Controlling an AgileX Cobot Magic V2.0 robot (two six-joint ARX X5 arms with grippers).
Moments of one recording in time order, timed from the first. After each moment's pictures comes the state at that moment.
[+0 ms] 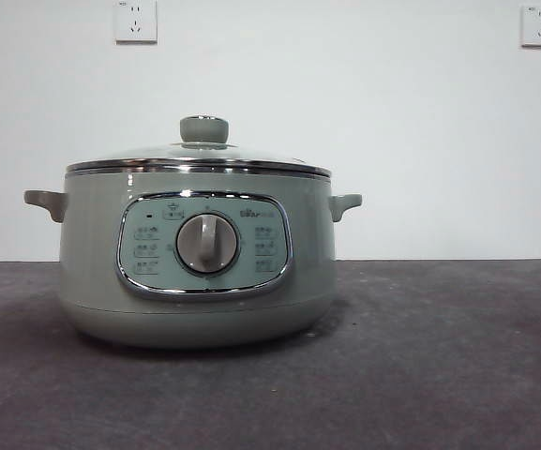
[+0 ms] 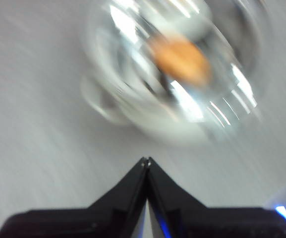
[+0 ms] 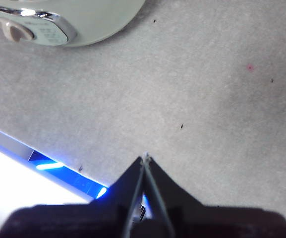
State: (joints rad) left arm -0.41 0.90 1.23 -1.04 -0.05 0.11; right arm 0.65 1.07 1.23 -1.26 0.04 0.13
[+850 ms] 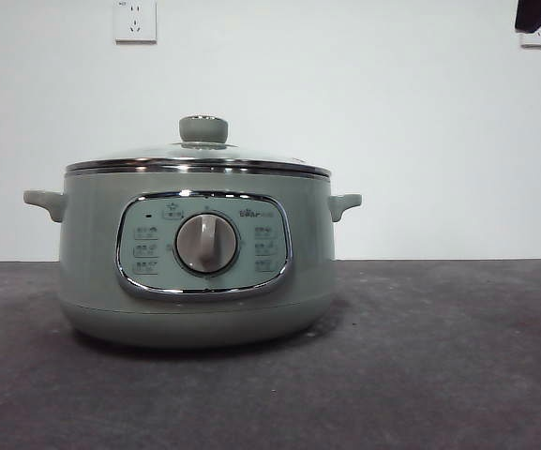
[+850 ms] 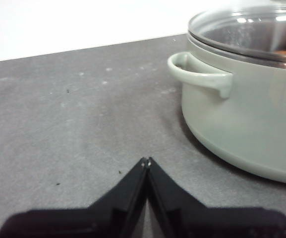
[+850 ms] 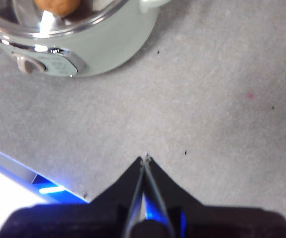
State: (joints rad) left arm -0.09 0.06 0.02 -0.16 0.05 0.07; right arm 0.65 1.07 1.23 -1.16 0.04 0.13
